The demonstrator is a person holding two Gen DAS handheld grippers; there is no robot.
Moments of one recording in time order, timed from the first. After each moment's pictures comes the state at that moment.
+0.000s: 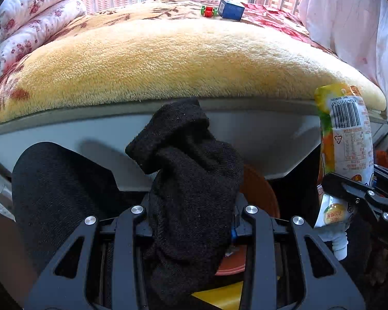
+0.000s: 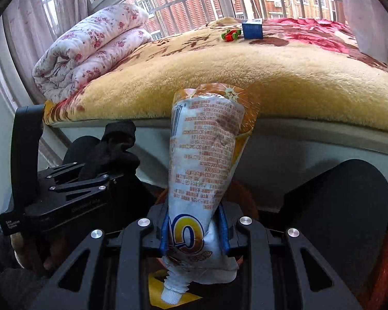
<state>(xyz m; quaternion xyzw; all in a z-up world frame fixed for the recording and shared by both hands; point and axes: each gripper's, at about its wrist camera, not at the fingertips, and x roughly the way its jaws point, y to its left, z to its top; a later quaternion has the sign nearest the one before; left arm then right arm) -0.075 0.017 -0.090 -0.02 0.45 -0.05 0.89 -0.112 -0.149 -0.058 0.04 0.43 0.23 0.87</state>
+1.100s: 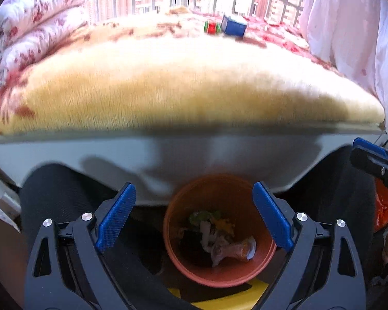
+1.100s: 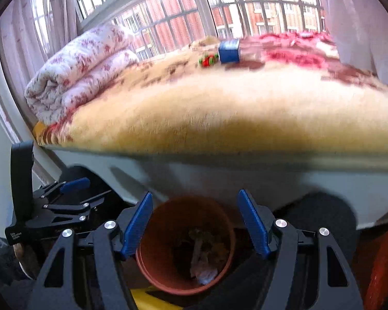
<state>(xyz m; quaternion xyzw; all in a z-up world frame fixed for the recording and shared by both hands) -0.067 0.024 -0.065 -0.03 0.41 -0.05 0.91 -0.089 -0.188 -0.022 0.06 0.39 0.20 0.90</state>
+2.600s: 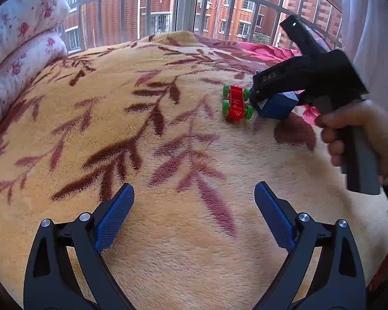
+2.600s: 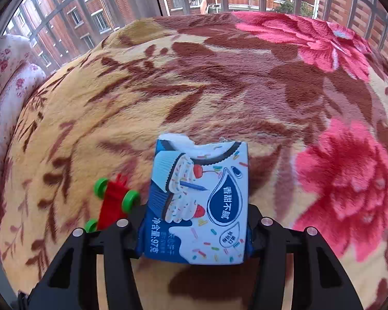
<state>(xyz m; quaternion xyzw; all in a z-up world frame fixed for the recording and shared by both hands) 0.183 0.026 -0.023 -0.04 0.39 -0.03 0.92 0.368 -0.136 -0.018 0.03 0.53 0.08 0.84</state>
